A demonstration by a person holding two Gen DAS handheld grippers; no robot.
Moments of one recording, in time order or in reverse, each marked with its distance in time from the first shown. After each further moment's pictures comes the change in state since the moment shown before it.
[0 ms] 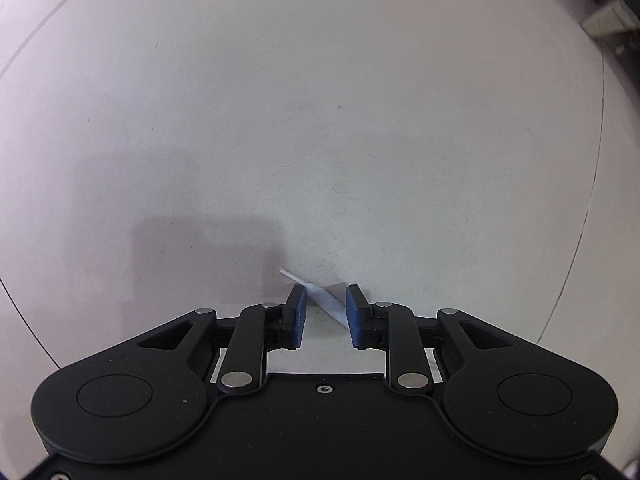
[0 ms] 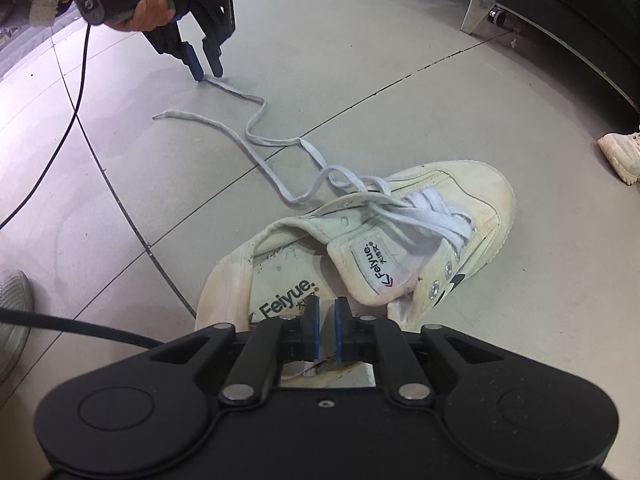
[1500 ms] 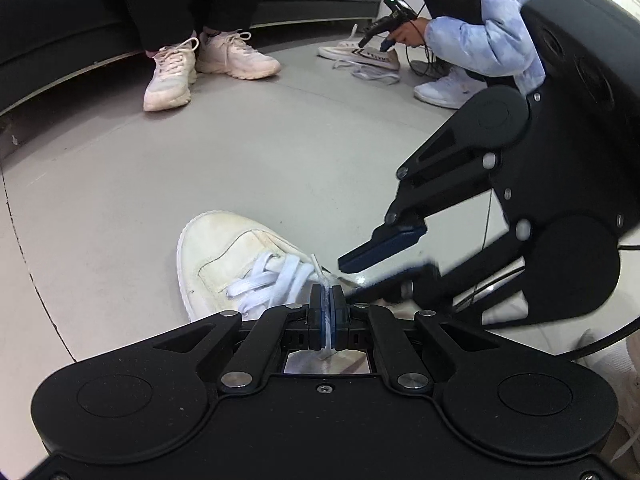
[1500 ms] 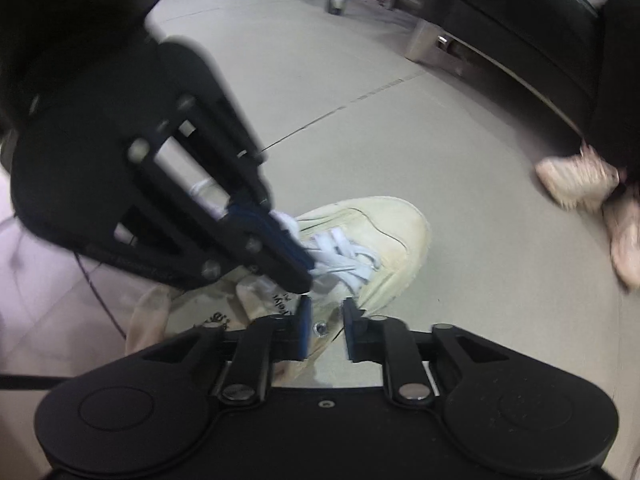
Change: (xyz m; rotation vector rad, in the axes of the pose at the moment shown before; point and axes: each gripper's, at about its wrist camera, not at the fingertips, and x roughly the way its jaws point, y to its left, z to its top) left arm -0.012 -0.197 -0.218 1.462 -0.343 -0.733; right arm -0.025 -0.048 0.016 0.149 -0.079 -0.173
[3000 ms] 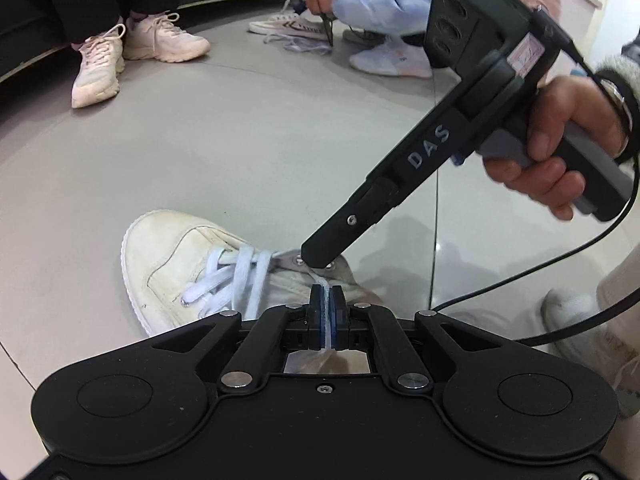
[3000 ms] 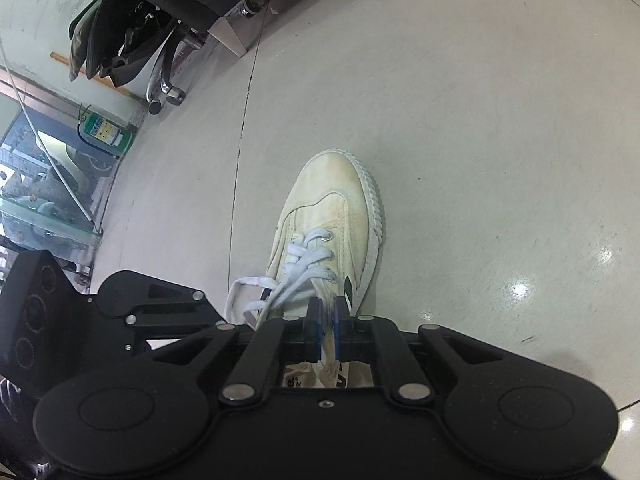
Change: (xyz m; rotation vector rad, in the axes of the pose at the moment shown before) left arm 0.008 0.019 0.006 0.115 0.088 -0.182; right arm 0.024 -0.100 -0.042 0.919 0.029 0.356
